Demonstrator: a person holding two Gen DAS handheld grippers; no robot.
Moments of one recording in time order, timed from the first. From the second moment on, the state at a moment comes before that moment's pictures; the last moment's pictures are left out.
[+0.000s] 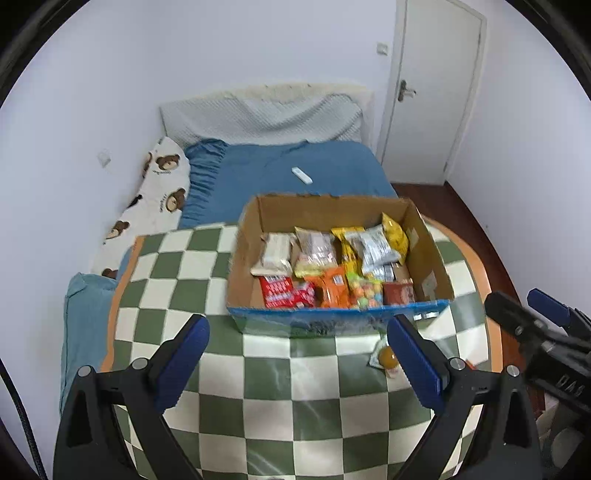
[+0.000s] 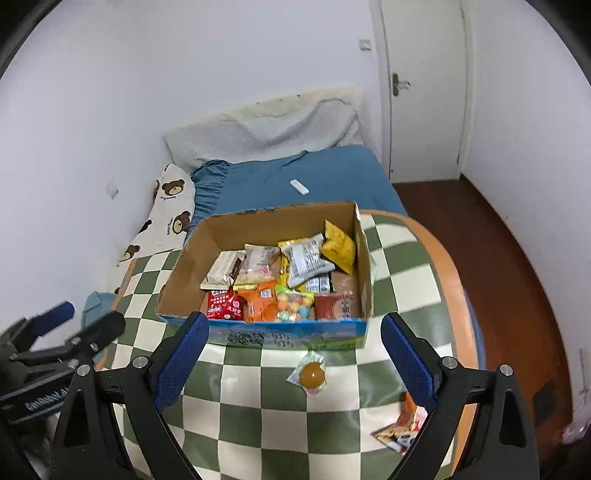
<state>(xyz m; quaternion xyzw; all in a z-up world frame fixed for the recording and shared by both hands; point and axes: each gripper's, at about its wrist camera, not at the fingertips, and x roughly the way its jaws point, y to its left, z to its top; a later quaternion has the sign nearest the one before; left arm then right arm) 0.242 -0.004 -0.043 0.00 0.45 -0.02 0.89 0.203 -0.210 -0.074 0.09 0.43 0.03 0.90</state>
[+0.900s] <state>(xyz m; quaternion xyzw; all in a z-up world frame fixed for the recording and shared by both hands) 0.316 -0.181 -0.266 0.22 0.63 -0.13 0.73 0.176 -0.355 -0.332 0.28 0.61 -0.09 0.74</state>
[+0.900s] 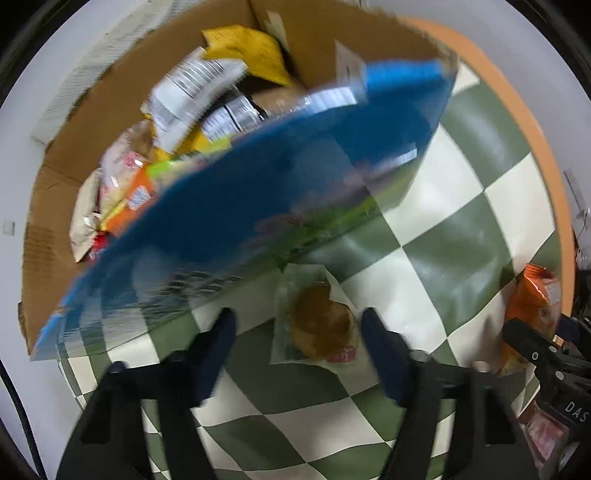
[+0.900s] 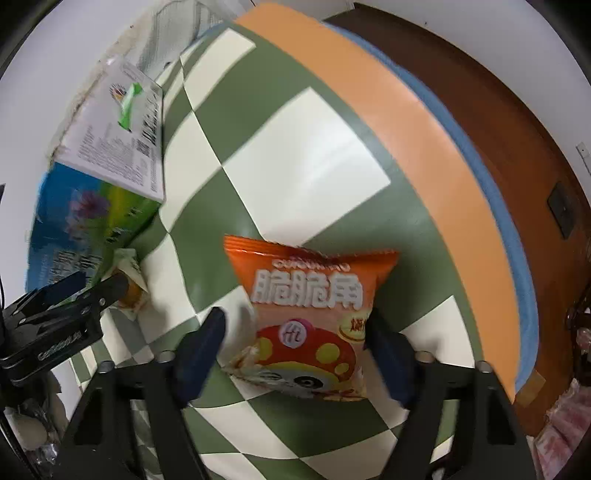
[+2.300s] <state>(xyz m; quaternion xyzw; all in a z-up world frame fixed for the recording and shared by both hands) 0.236 -0.017 -0.341 -0.01 0.74 -0.09 0.67 0.195 -0.170 -0.370 0.09 0.68 0.04 0.73</state>
